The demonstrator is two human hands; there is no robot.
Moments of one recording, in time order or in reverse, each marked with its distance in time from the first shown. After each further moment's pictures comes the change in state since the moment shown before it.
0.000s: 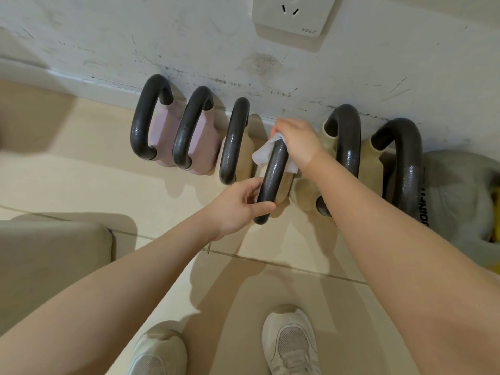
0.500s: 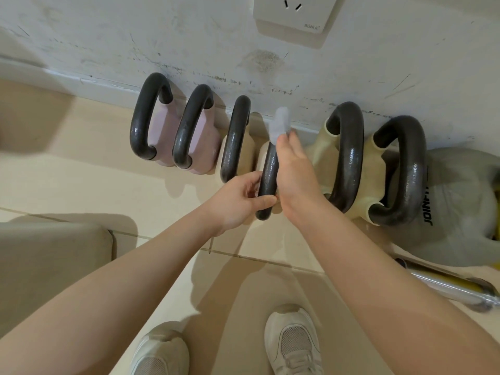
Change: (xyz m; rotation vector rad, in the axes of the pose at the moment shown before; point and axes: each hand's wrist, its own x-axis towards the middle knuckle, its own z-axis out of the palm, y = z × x) left_hand 0.006 -0.001 -0.005 -0.018 0.021 0.036; right_hand -0.056 0.004 0.035 0.401 0.128 0.076
